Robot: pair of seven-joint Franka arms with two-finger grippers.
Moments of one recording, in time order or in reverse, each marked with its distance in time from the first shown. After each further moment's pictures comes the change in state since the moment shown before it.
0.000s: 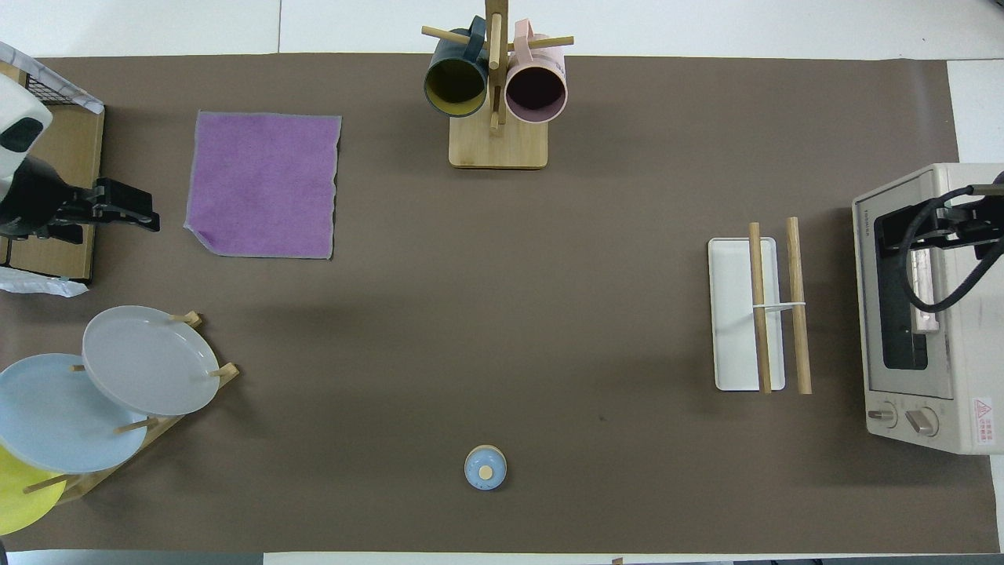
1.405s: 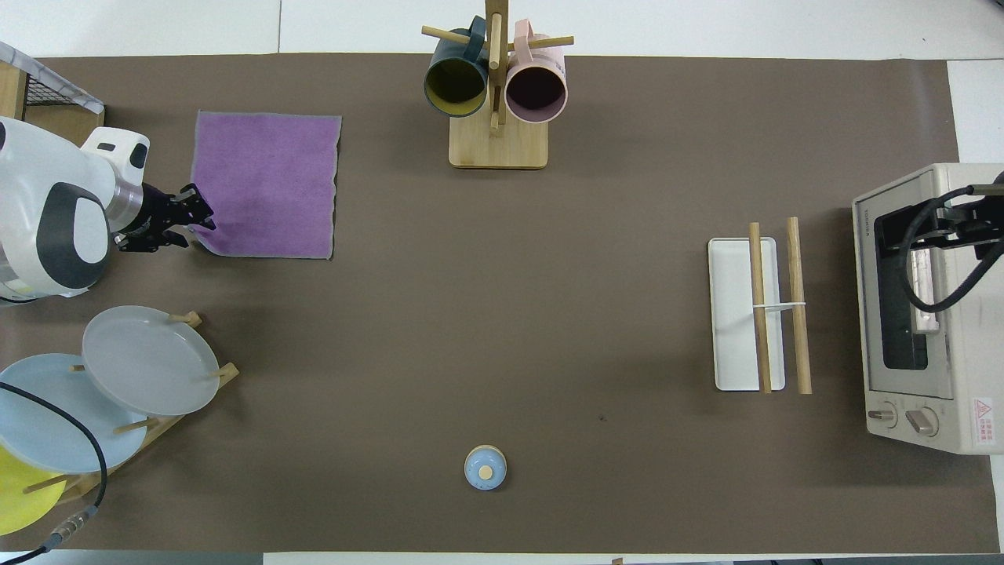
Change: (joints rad) left arm 0.050 0.261 0.013 -0.172 -0.001 0.451 -0.303; right arm 0.000 0.000 0.000 0.000 0.000 0.000 0.000
